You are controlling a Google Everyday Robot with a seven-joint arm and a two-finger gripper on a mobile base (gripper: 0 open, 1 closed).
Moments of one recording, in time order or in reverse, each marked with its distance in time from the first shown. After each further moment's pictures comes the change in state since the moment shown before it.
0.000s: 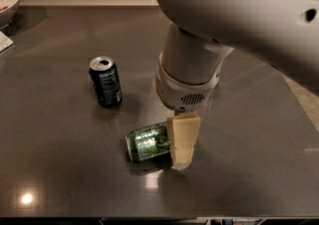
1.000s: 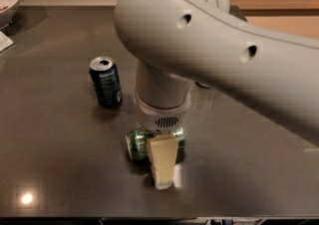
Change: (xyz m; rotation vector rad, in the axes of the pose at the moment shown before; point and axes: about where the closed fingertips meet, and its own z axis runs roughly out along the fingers) arm -0.030 0.018 0.035 -0.044 0.036 0.001
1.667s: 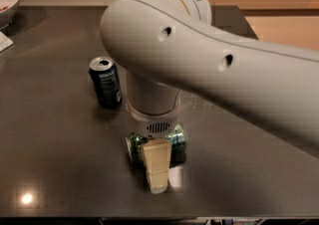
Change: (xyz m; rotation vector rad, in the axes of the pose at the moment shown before) arm -0.010 0.002 0.014 -0.023 0.022 -0.014
